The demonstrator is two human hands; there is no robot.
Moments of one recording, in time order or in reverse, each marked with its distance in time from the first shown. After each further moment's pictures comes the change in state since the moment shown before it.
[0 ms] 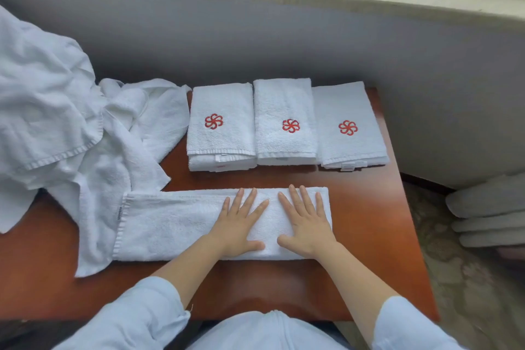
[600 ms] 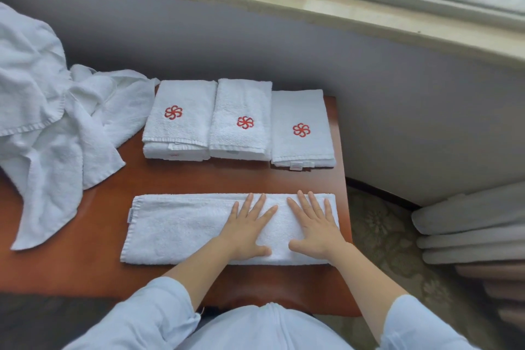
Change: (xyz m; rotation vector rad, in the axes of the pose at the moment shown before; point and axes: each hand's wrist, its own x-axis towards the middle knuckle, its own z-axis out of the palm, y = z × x) left_hand 0.045 0.153 0.006 -0.058 0.020 0.002; right_hand -0.067 0.146 -0.014 -0.043 -0.076 -0.015
